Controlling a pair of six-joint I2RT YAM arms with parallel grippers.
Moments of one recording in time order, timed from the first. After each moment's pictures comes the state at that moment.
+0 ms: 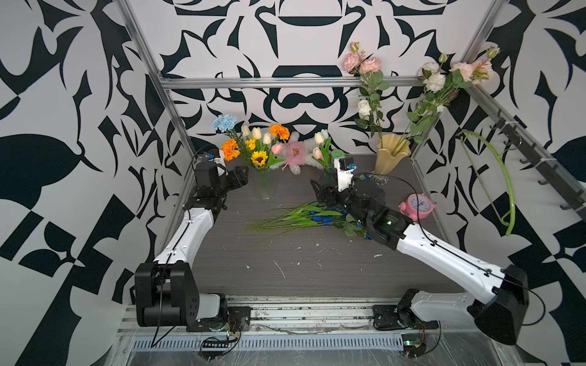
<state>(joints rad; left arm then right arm) -0.03 1.36 1.00 -0.02 0.28 -0.39 0.77 1.27 1.09 0.01 0.21 0.19</state>
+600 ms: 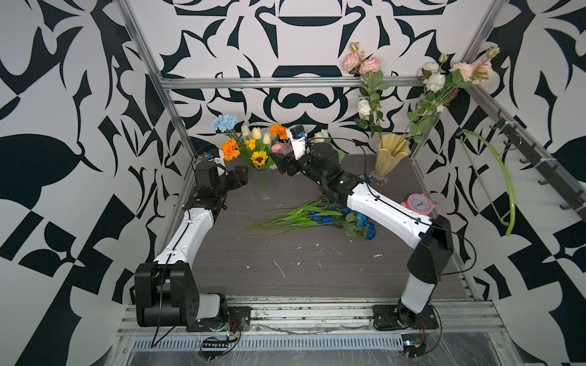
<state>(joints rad) -0.03 1.36 1.00 -0.02 0.28 -0.39 0.76 1.85 1.75 0.02 0.02 0.04</state>
